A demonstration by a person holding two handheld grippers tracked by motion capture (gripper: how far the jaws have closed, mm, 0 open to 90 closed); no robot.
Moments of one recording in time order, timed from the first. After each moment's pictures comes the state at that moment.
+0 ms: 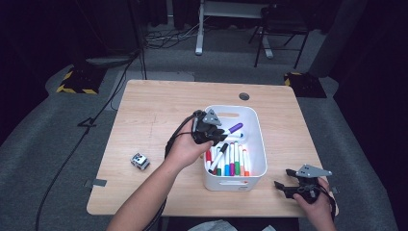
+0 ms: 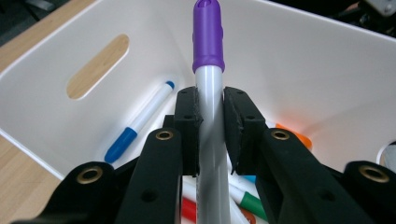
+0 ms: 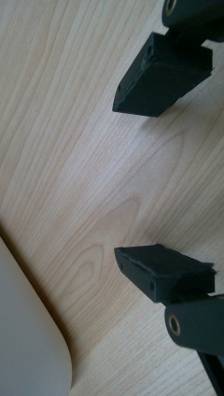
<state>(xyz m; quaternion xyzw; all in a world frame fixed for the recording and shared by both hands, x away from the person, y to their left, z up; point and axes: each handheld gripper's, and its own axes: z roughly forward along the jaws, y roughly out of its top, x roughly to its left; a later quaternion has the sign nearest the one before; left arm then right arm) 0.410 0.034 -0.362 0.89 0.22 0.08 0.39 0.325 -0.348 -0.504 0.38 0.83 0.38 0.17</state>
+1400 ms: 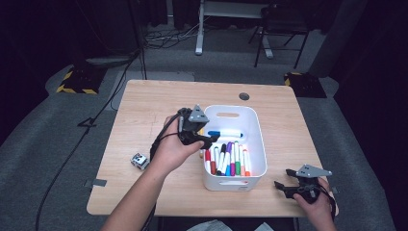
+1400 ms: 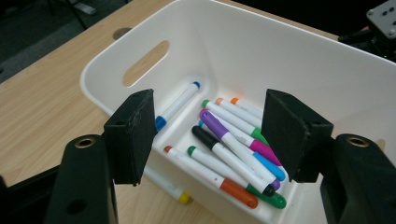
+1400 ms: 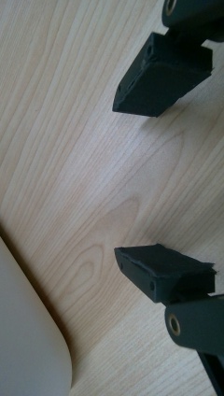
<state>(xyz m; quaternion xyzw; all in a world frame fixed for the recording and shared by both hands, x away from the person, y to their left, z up) 0.386 0.074 -0.332 0.85 0.29 0.14 0.42 0.325 -0.348 -0.504 0.38 0.83 0.38 0.17</state>
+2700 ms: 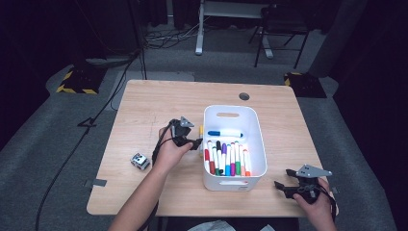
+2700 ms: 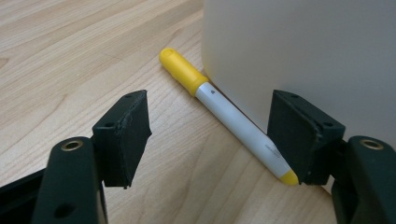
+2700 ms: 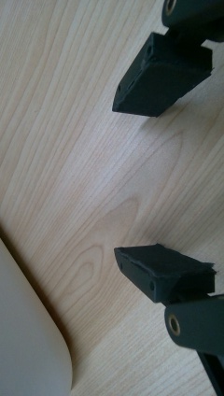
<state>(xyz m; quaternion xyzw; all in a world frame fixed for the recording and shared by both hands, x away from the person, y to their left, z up) 0.452 0.093 -0.463 0.83 0.40 0.14 0.36 0.324 -0.347 -0.504 0.38 0.83 0.38 0.17</state>
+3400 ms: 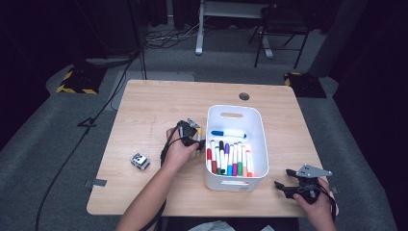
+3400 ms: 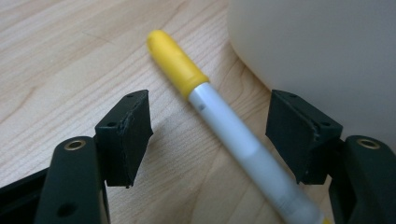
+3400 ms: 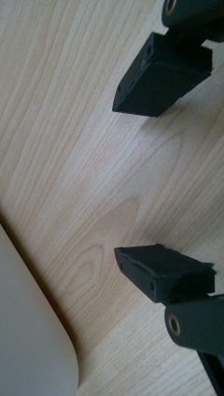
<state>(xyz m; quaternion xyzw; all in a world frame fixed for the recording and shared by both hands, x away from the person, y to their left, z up) 0.469 0.073 -0.492 0.85 0.41 0.13 0.32 0.324 -0.347 -0.504 0.38 0.83 0.38 0.17</state>
